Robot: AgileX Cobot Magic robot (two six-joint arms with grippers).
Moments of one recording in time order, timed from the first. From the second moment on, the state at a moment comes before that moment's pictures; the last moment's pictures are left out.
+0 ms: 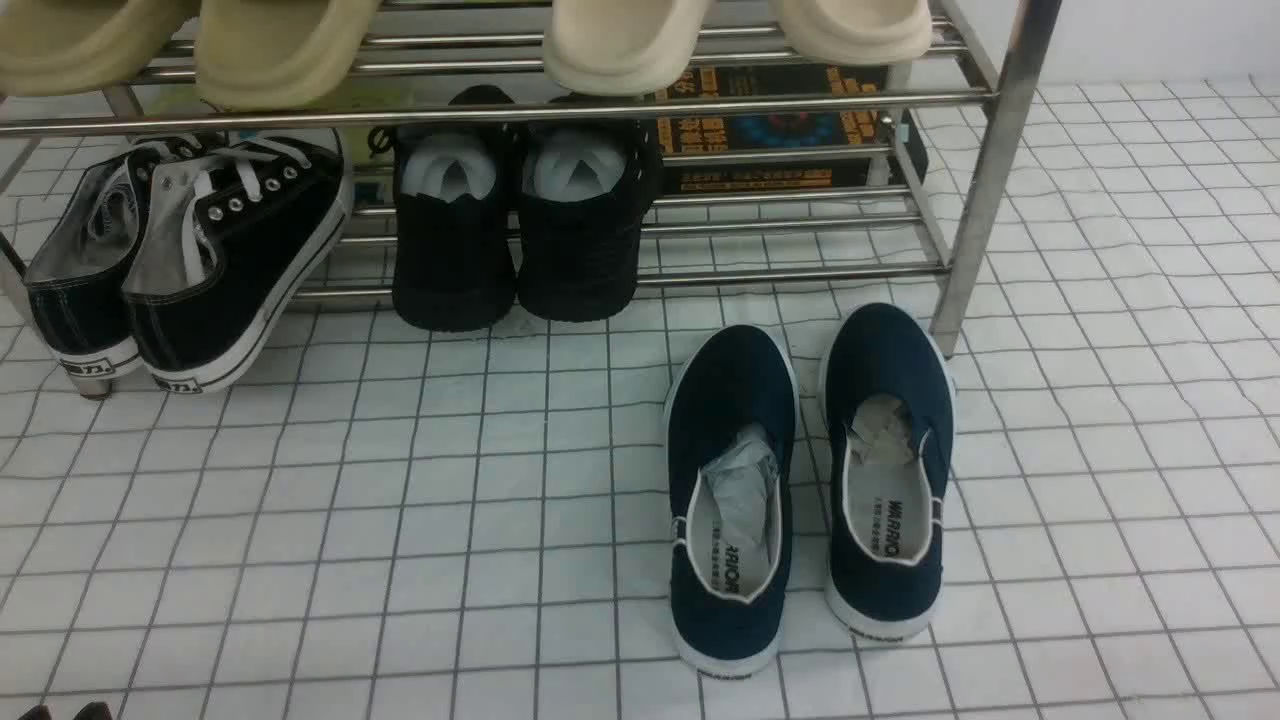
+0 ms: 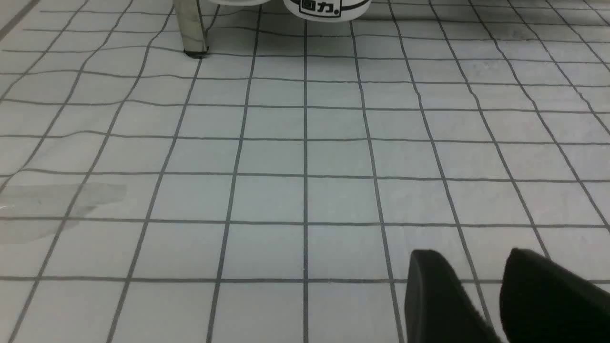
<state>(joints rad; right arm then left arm) 0.00 -0.01 0.01 -0.02 0.39 0.07 -0.02 -0.01 0.02 0.03 0.40 -0.04</state>
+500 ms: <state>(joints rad) 0.00 -0.01 0.01 -0.02 0.39 0.07 -0.02 -0.01 0.02 0.03 0.40 -0.04</state>
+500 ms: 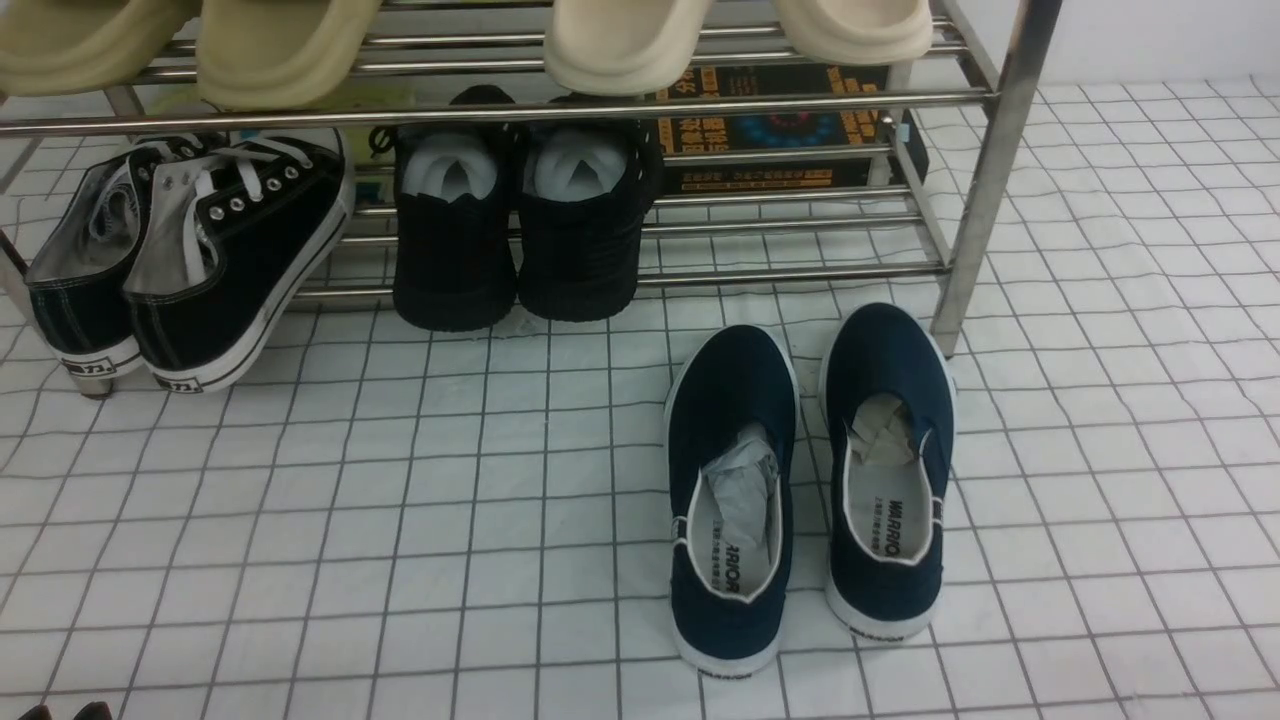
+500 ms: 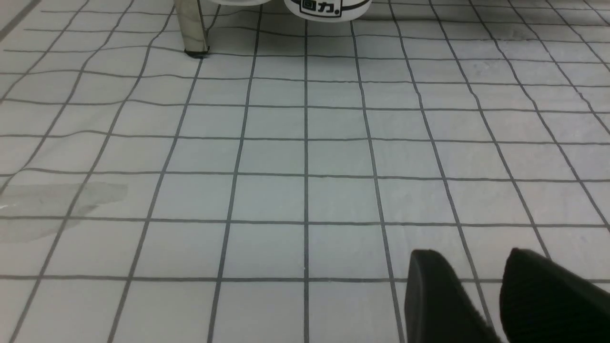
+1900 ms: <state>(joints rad) 0.00 -0.01 0.01 -0.02 0.39 0.07 -0.02 -0.01 0.03 -0.63 0.32 -0.63</state>
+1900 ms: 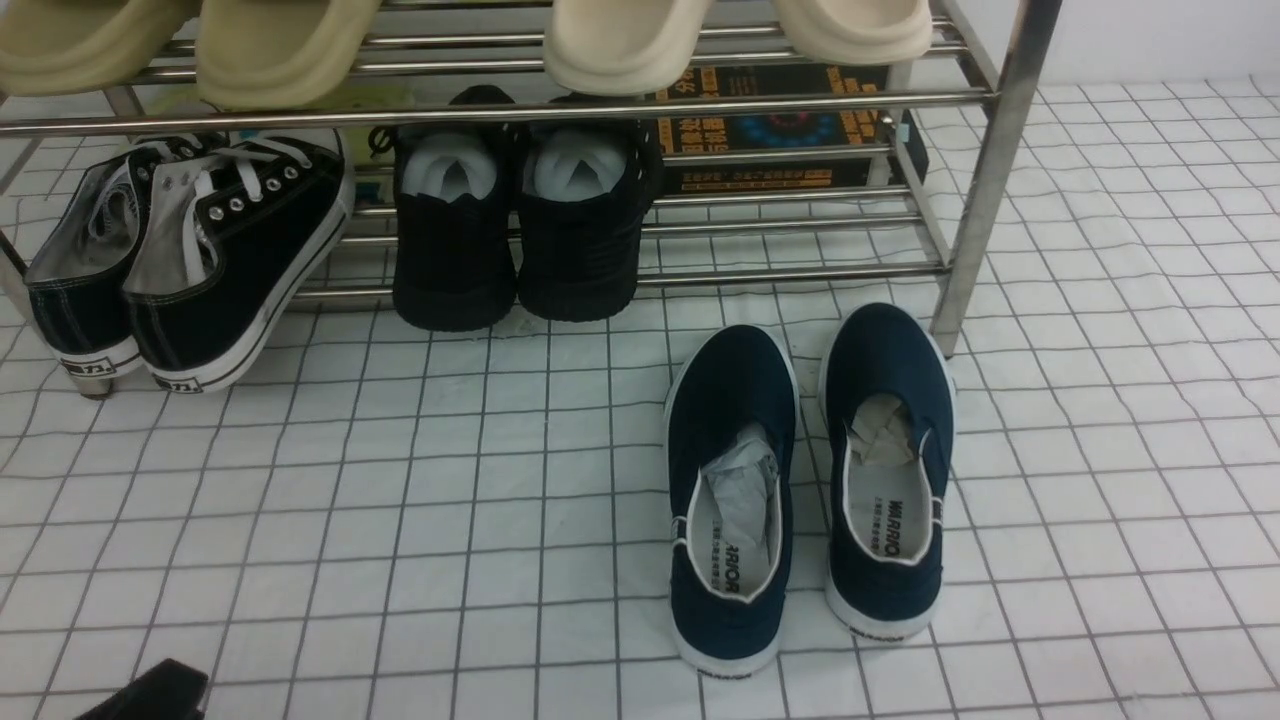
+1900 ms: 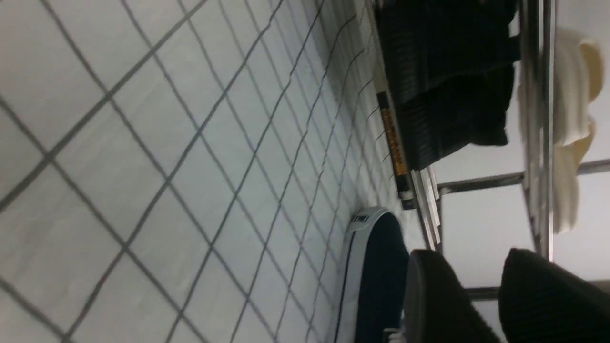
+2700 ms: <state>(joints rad) 0.00 -0.01 0.01 -0.02 0.39 0.07 -0.02 0.83 -0.85 0.16 1.04 -0.30</state>
